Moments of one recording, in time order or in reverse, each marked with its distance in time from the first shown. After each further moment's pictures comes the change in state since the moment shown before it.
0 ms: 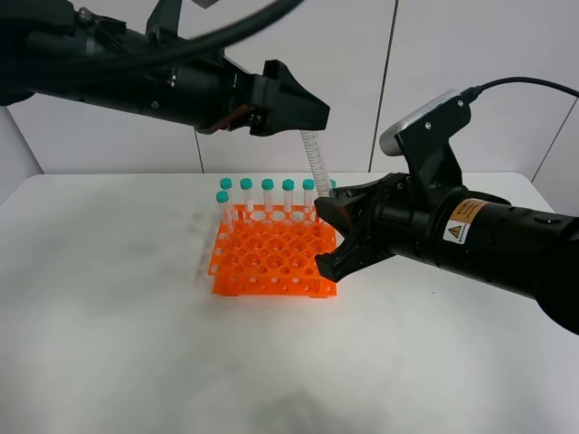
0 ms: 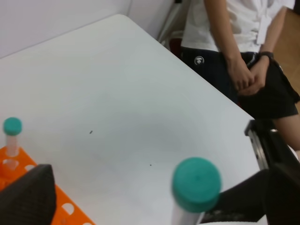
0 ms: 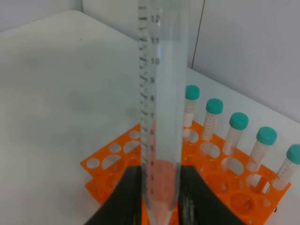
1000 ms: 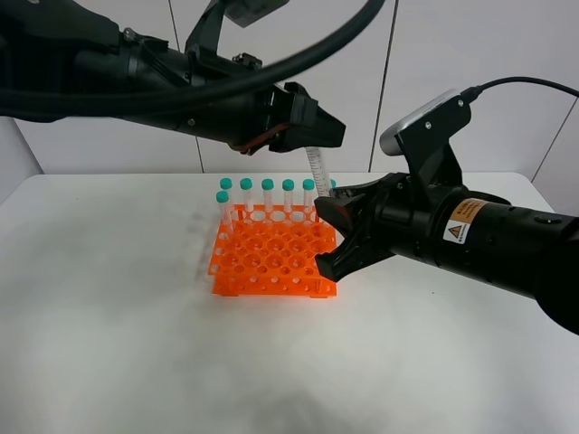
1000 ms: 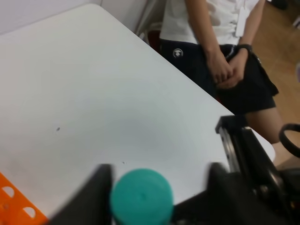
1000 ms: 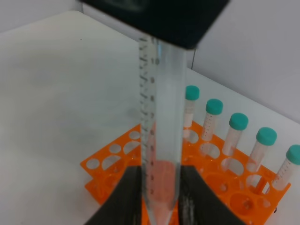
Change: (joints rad) left arm -0.068 0.047 -0.007 -0.055 -0.009 0.013; right arm 0.000 0.000 0.000 0.000 -0.001 0.000
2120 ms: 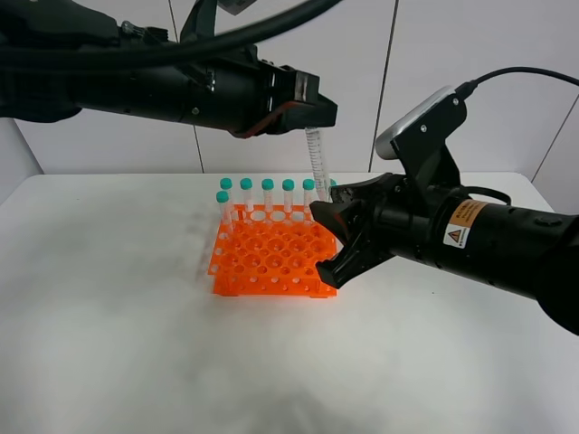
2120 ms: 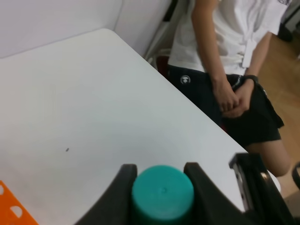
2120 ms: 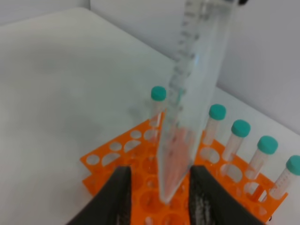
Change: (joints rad) left arm 0.001 0.002 0.000 -0.079 -0.099 0.015; right arm 0.000 -0.003 0.002 -0.087 0.005 0.016
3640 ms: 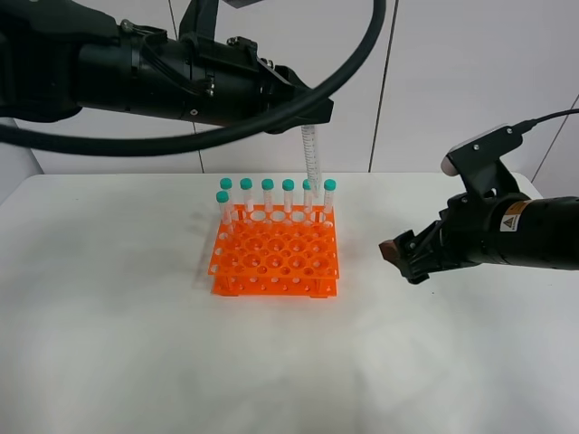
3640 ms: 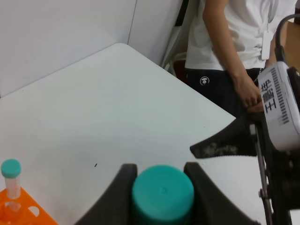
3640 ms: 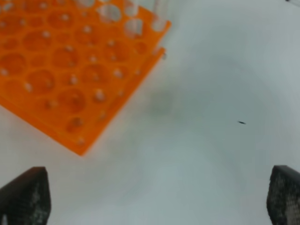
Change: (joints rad) left arm 0.000 0.000 0.000 0.000 -0.028 0.153; right arm -0.347 0.000 -0.004 -0.015 0.372 -0.012
